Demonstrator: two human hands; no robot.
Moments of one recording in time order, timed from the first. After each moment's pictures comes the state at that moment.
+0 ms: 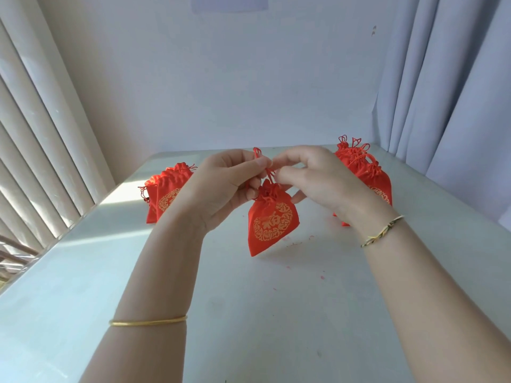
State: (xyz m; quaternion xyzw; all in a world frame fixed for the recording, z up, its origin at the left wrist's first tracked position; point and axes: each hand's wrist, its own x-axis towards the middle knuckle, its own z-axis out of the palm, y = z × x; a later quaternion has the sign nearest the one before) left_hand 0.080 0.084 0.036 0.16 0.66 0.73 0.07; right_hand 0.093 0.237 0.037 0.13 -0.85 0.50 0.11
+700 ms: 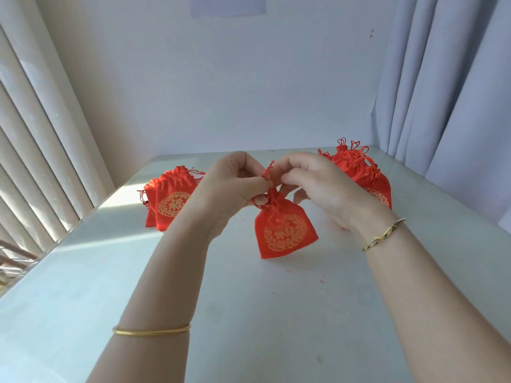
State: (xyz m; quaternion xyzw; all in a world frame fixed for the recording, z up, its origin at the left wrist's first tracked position) left_hand 0.084 0.090 0.033 0.16 0.73 0.66 0.01; right_hand 0.087 0.243 0.031 0.16 -0.81 0.56 0.06
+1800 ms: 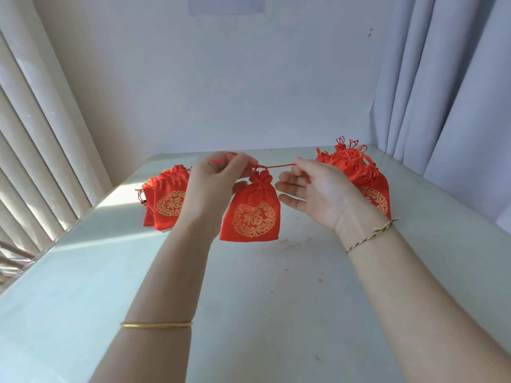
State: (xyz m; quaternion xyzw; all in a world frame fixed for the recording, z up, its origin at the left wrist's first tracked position) left_hand 0.070 0.086 0.019 0.12 0.67 0.72 -0.10; right_hand 0.068 0.247 0.013 -0.01 -0.59 0.81 -0.01
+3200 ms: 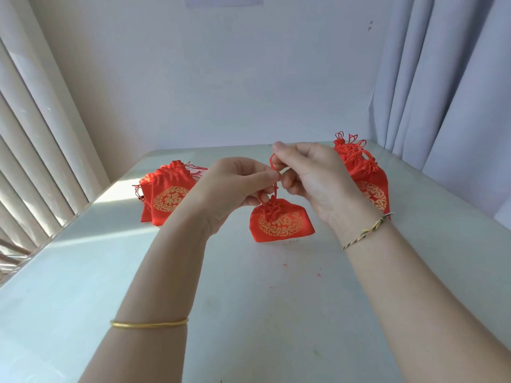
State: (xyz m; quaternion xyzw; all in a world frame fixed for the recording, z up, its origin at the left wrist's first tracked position) left_hand 0.083 0.091 0.030 0.18 0.76 0.63 0.06; right_hand 0.086 0.231 0.026 0.06 -0.69 0.71 0.13
